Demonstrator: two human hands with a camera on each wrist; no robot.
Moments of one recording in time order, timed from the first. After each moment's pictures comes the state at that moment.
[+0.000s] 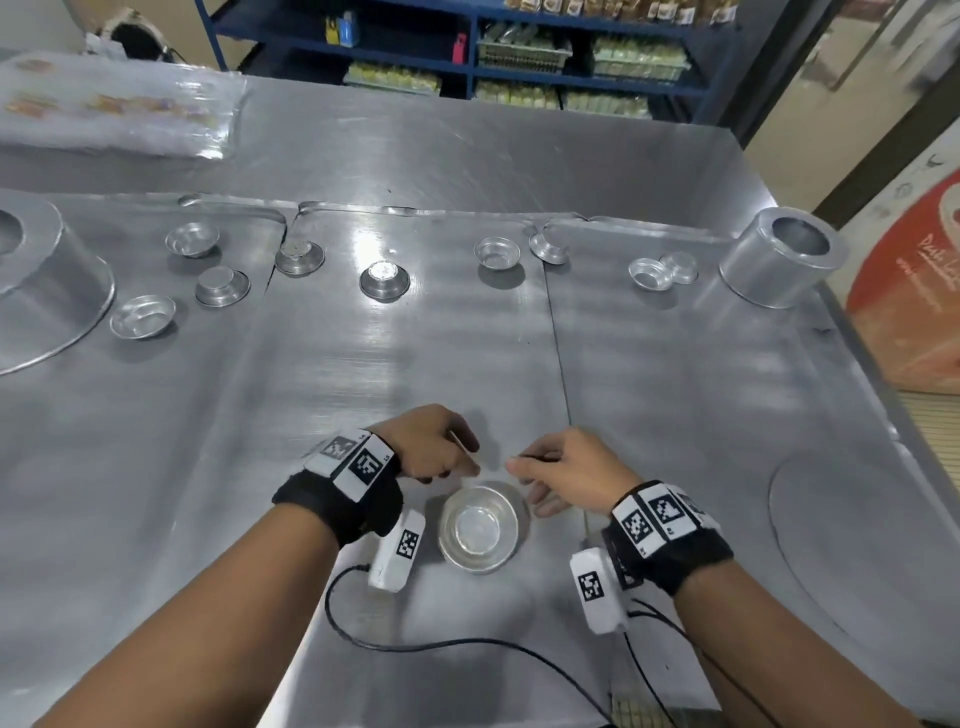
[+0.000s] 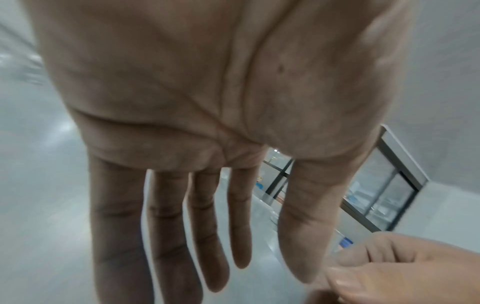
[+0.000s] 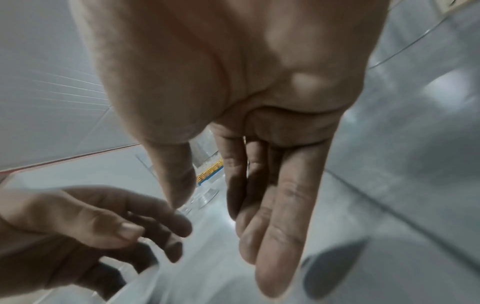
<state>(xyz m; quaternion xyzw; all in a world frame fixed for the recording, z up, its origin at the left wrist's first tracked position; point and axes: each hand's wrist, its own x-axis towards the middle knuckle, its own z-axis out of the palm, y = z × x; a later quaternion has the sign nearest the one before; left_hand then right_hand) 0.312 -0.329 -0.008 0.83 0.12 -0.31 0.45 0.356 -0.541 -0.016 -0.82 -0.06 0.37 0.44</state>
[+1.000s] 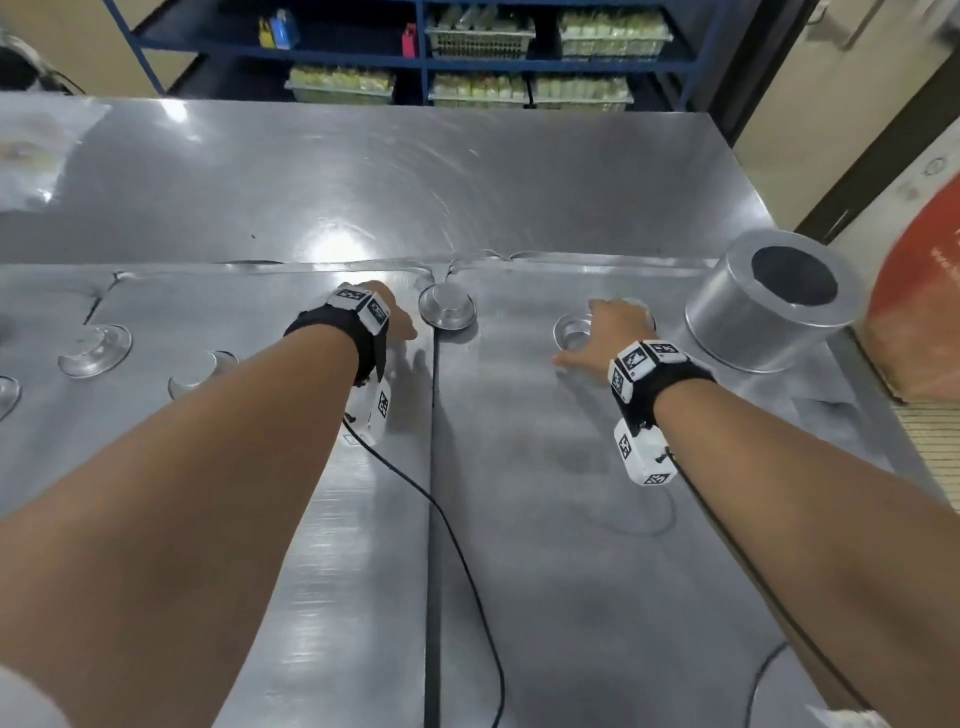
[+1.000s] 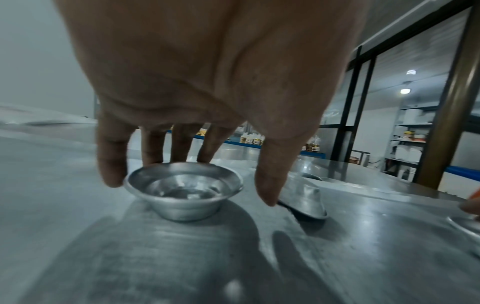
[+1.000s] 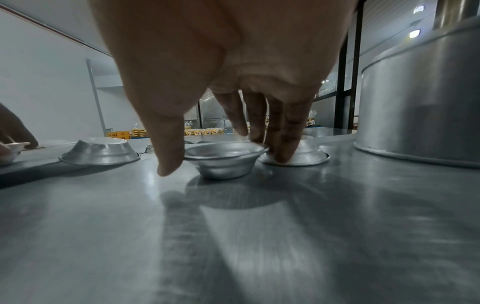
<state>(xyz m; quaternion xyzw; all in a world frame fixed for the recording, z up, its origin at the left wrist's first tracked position) 0.681 -0.346 -0.027 0.93 0.28 -0.20 0.11 0.758 -0.618 -0.059 -0.98 -0.14 0.11 0.02</state>
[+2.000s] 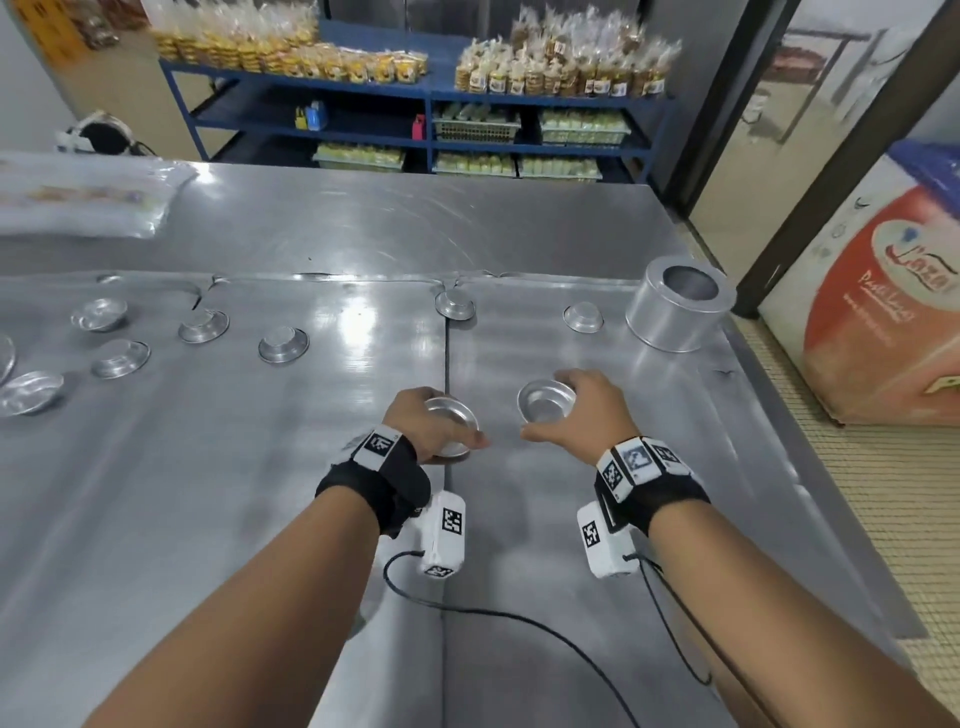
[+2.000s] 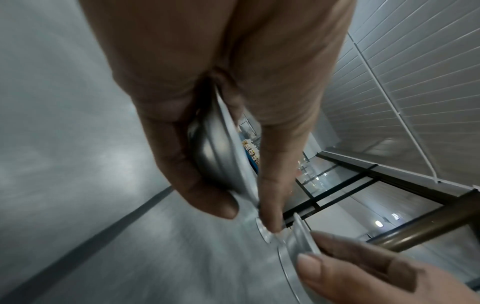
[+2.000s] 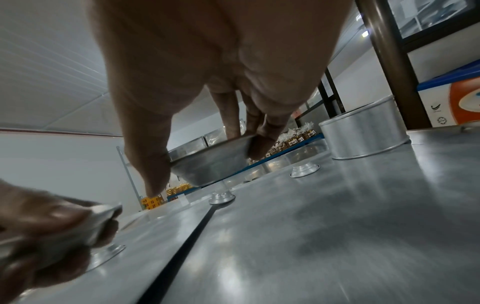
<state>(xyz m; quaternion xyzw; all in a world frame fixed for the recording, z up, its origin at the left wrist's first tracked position) 0.432 -0.471 0.009 0.71 0.31 -0.07 0.63 0.512 -0.677 0.011 -0.94 -0.13 0.08 0.30</state>
